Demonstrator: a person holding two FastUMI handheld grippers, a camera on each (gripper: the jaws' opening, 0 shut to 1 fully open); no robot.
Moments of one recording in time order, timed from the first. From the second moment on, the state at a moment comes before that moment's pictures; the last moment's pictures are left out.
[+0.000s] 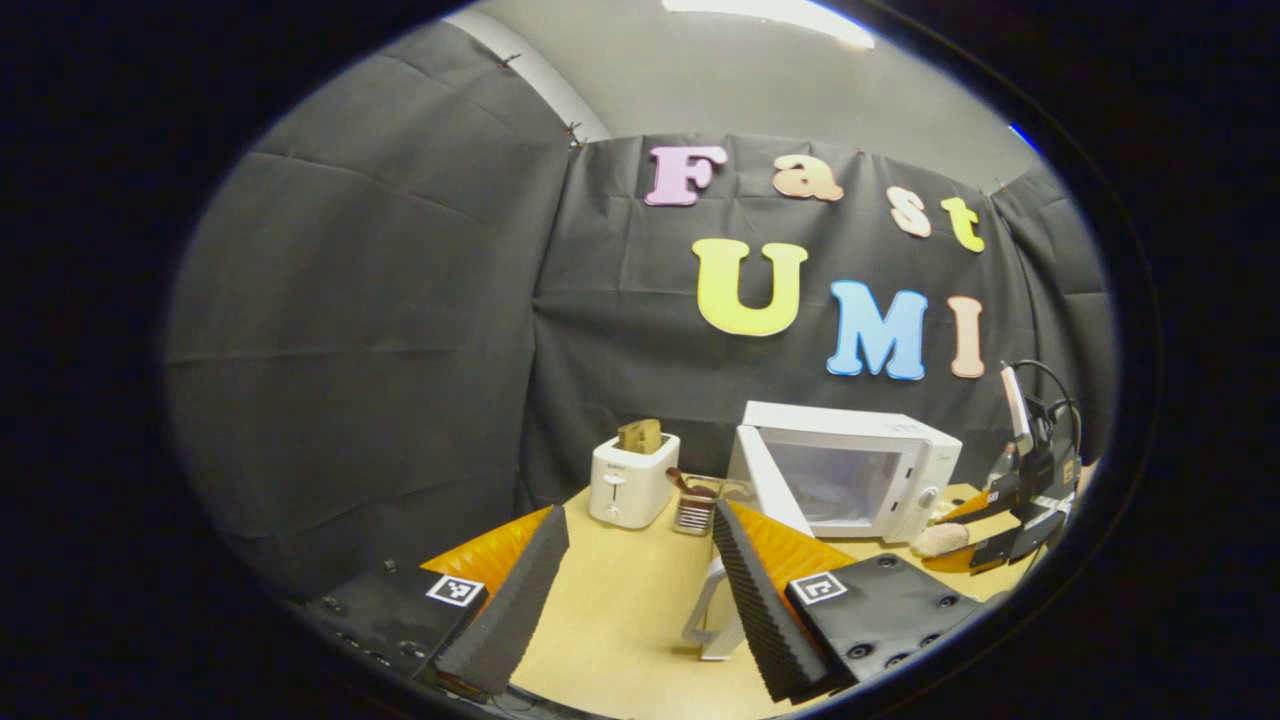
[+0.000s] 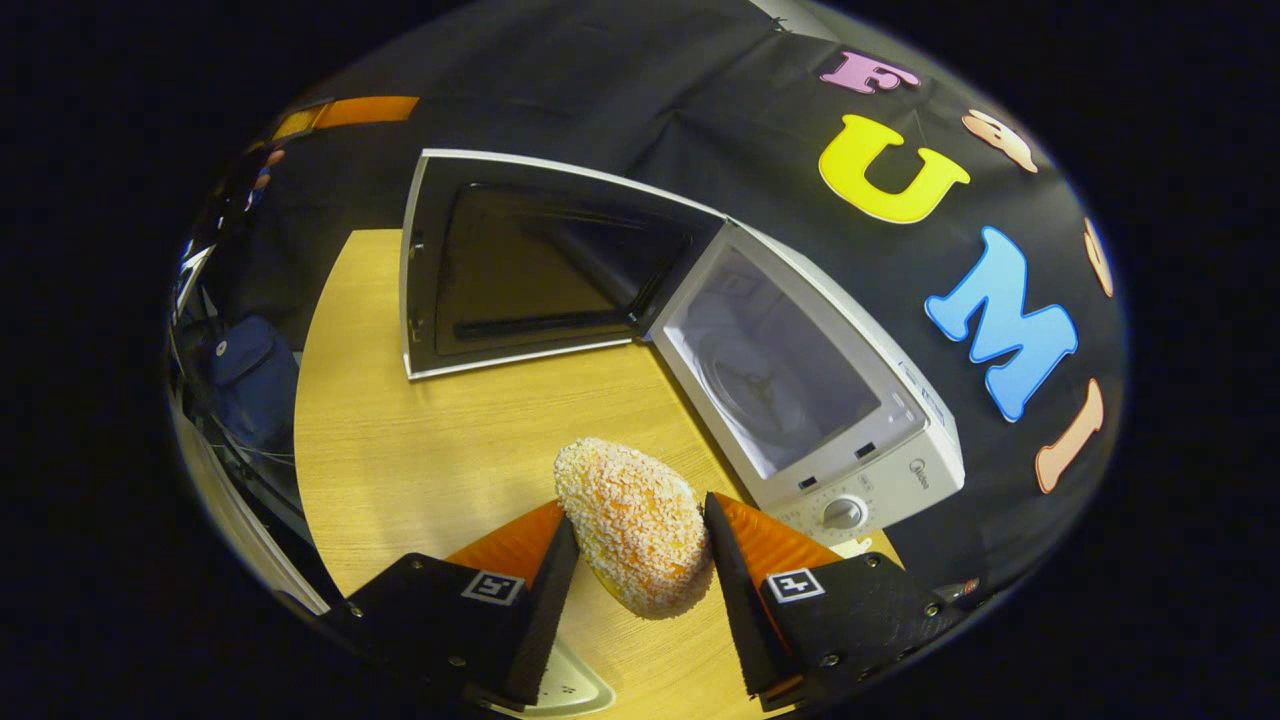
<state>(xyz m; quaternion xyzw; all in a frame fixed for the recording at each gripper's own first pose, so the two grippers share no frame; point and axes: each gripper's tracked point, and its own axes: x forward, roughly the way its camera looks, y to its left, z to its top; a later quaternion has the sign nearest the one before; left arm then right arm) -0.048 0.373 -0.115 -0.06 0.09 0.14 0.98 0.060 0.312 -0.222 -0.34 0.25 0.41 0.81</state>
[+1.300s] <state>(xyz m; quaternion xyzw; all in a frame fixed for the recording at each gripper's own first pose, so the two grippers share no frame) -0.103 0.393 -0.130 -0.04 0.14 0.29 0.95 0.304 0.410 -0.288 -0.39 0.14 0.27 0.87</state>
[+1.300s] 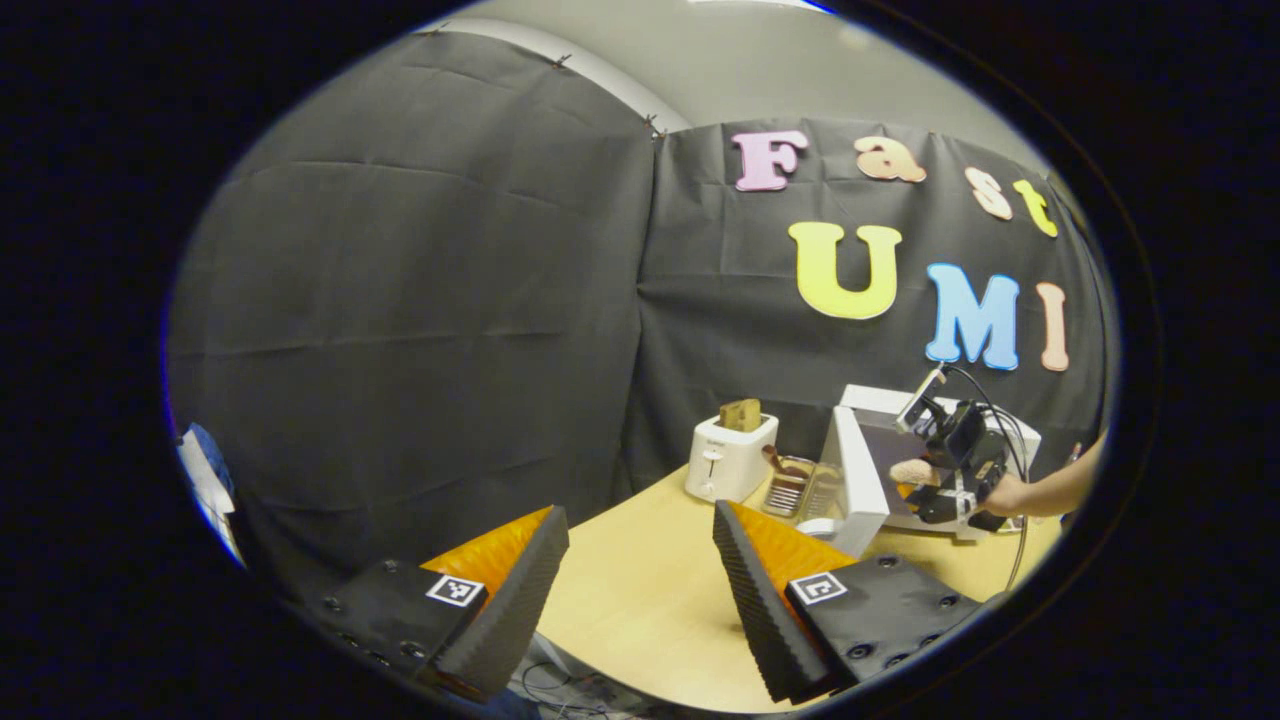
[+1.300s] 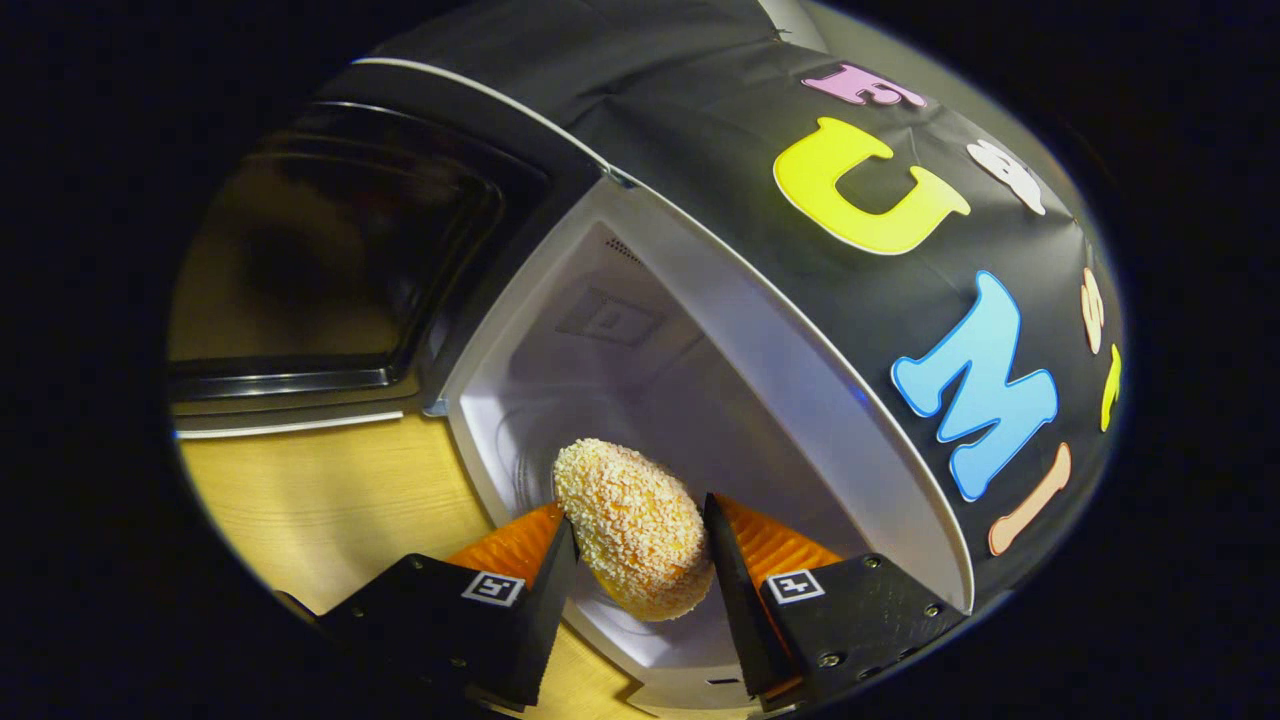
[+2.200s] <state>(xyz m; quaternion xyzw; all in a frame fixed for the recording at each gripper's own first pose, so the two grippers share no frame) -0.074 0.375 -0.151 -0.03 0.15 0.24 0.96 0.268 0.396 -0.260 -0.34 0.14 0.27 0.89</state>
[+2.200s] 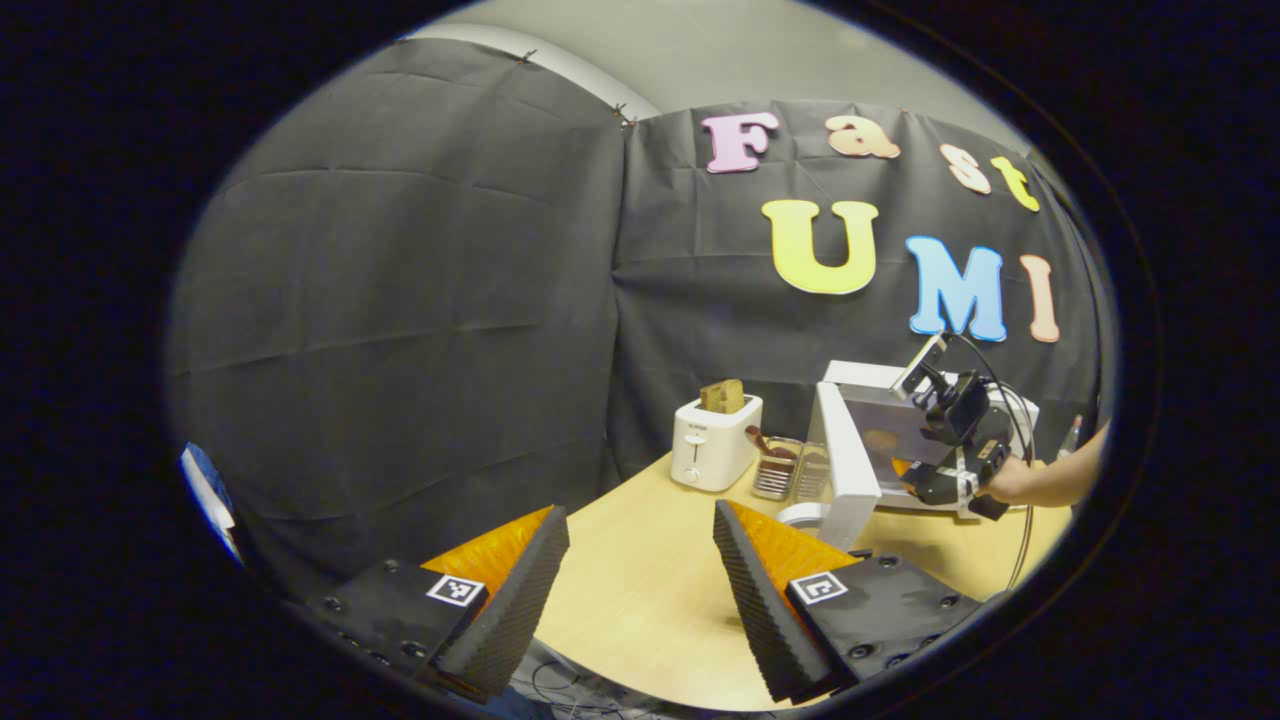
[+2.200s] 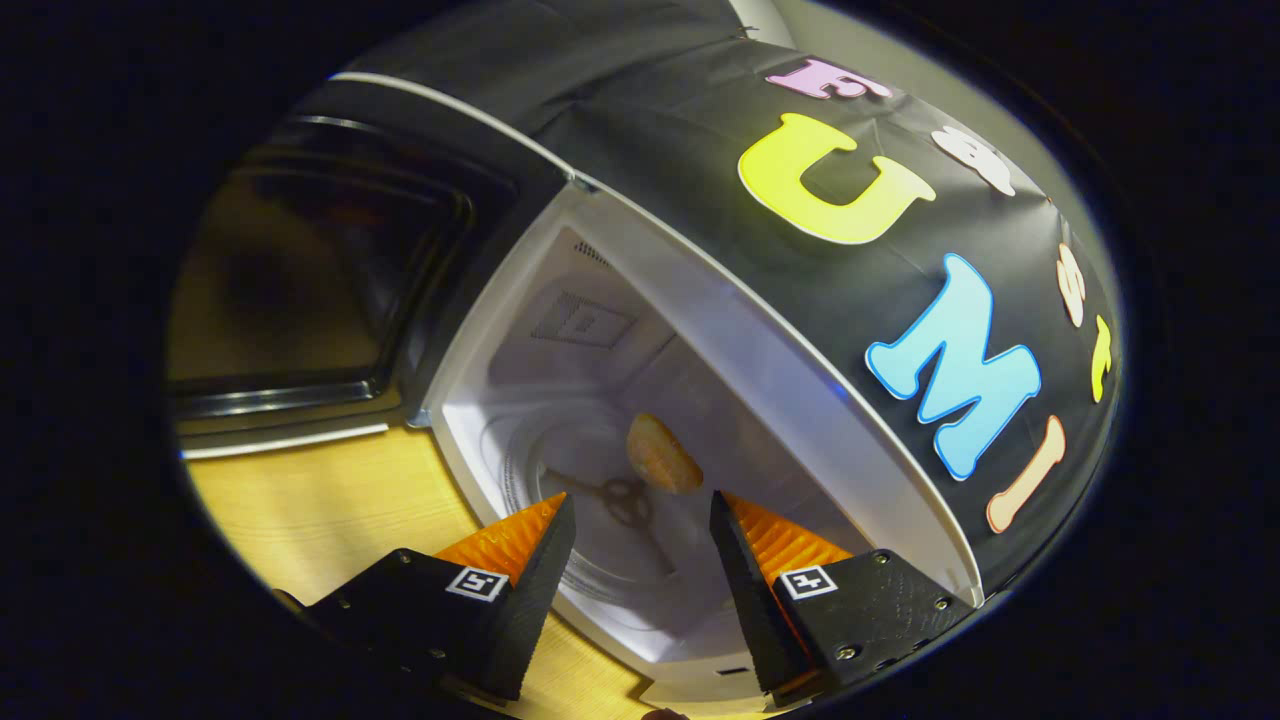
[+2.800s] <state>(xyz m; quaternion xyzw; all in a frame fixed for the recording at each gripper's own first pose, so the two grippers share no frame) -0.038 0.382 -0.185 -0.03 0.13 0.18 0.97 0.151 0.321 -0.113 -0.20 0.07 0.24 0.95</state>
